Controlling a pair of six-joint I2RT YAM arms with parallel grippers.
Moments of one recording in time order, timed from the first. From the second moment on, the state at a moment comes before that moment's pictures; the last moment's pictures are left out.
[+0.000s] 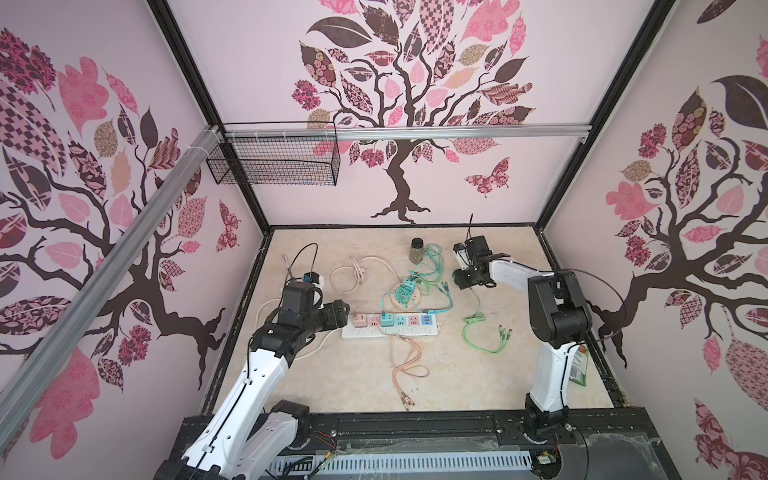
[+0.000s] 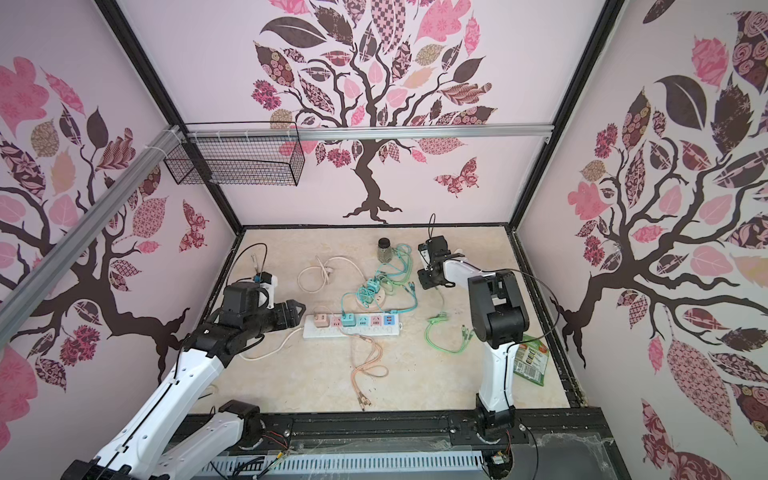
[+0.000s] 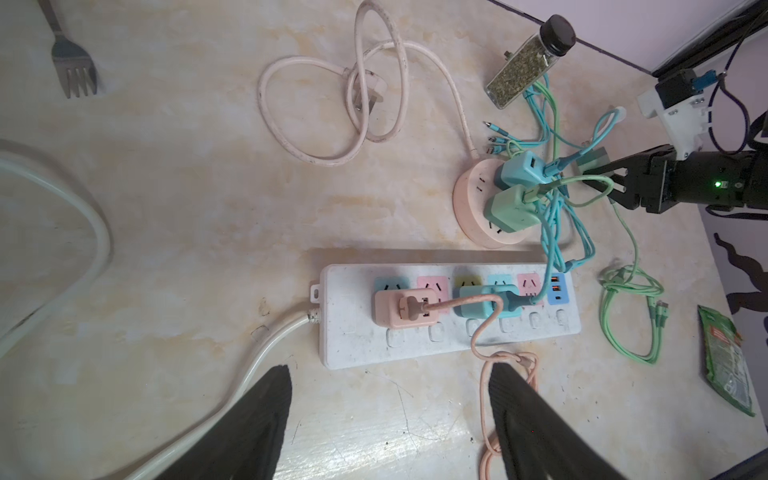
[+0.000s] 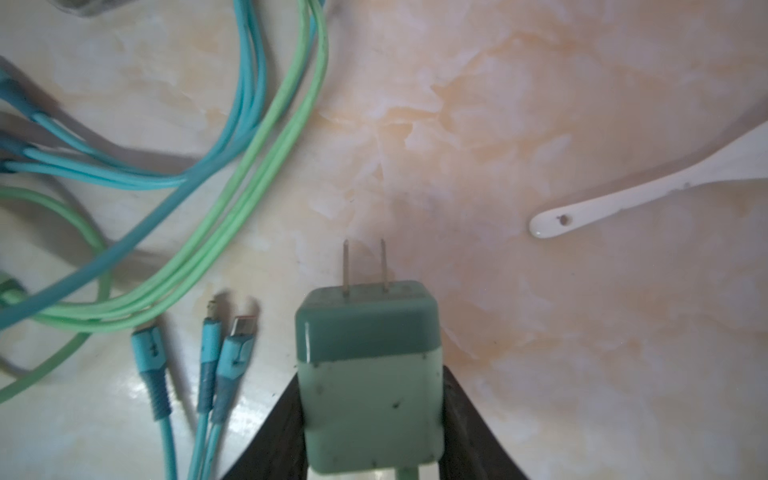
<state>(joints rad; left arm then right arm) -0.24 0.91 0.77 -0.61 0.16 -0.37 0.22 1.97 1.34 -0.41 -0.04 -0.12</state>
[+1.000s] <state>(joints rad) -0.42 1.22 1.08 -0.34 0.78 -0.48 0.46 1.36 1.07 -0.14 -0.45 -0.28</state>
